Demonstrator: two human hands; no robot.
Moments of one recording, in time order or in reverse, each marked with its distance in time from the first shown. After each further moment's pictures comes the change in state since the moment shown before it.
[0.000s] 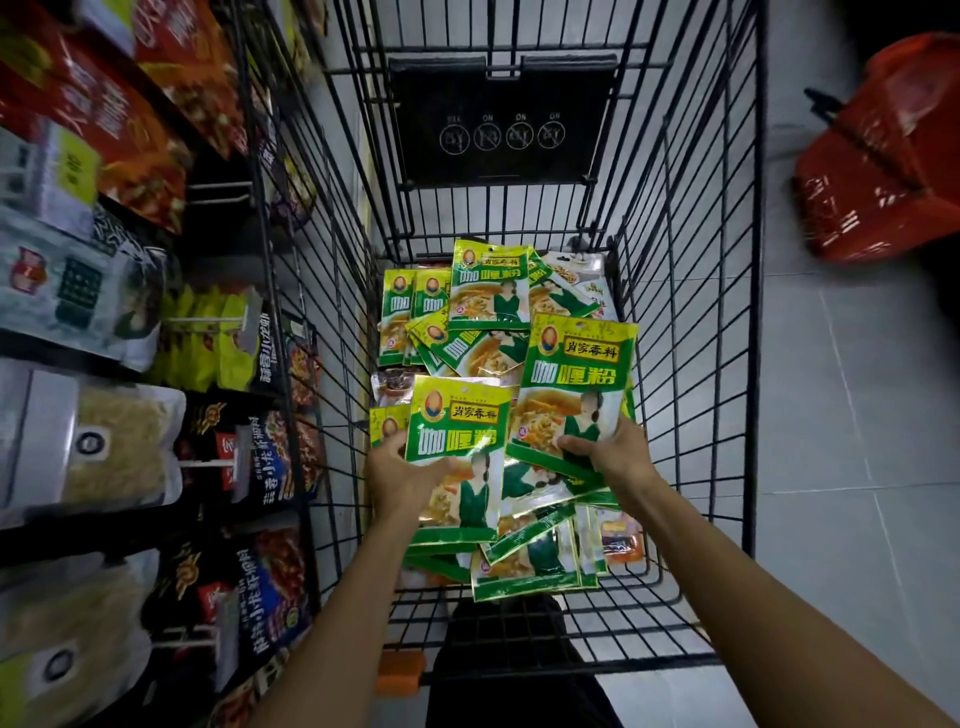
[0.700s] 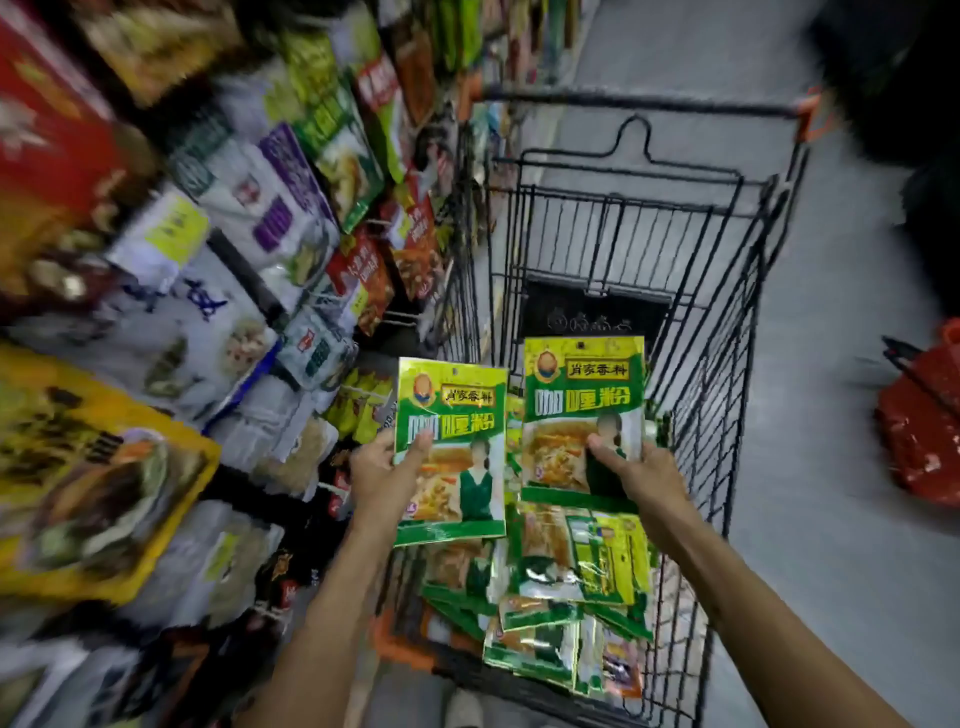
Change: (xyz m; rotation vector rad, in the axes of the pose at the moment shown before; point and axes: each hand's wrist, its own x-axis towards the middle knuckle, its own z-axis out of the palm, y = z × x) left_hand -0.122 0.109 -0.138 -0.450 0.257 0.294; right_hand -0.124 -0.144 -0.033 -0.055 -0.285 -0.437
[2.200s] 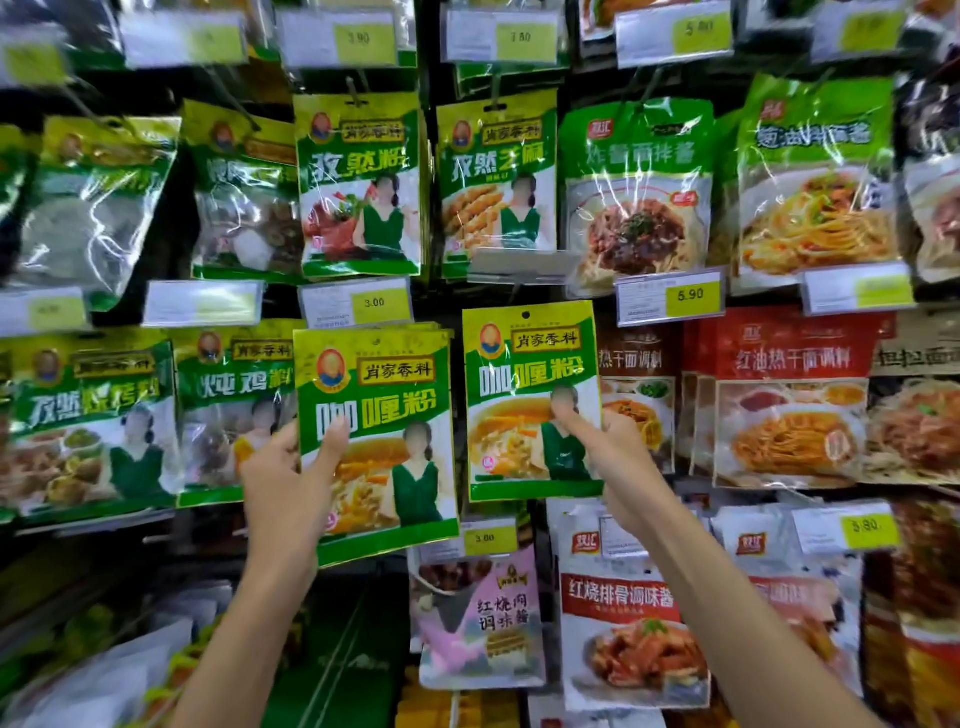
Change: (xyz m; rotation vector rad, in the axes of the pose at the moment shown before) left_hand -0.453 0.255 -0.457 -0.013 1.541 0.705; right_hand -0.517 -0.324 0.366 0.085 -1.445 -0.847
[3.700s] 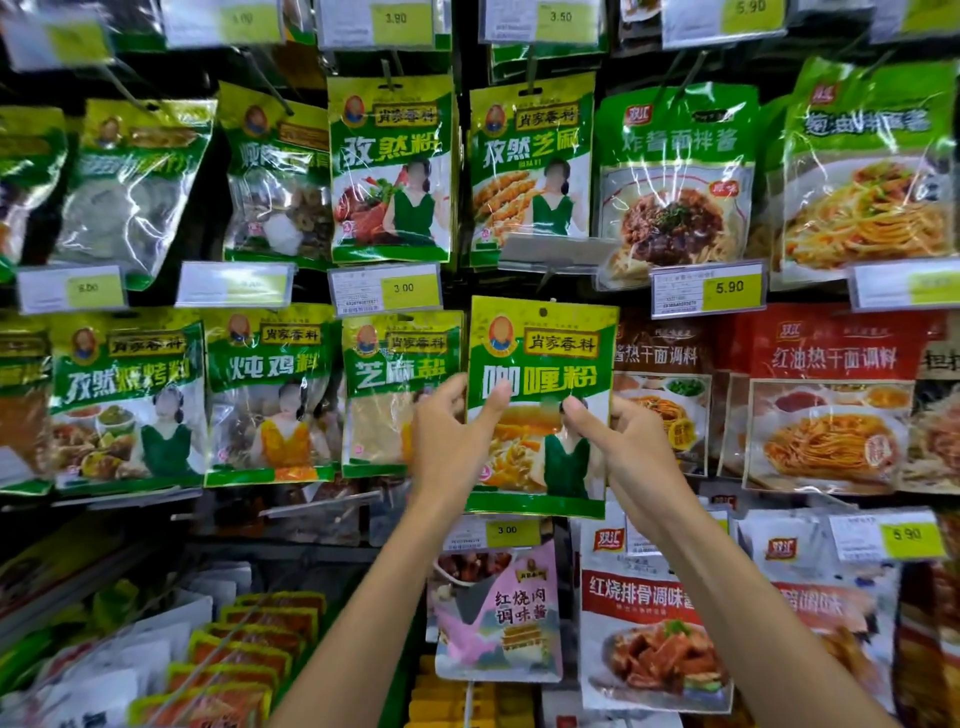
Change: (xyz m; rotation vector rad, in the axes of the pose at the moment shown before) left_hand -0.004 0.006 0.088 0.048 -0.196 0.052; right_hand -0.018 -0.008 0.016 -0.014 -0.030 -0.155
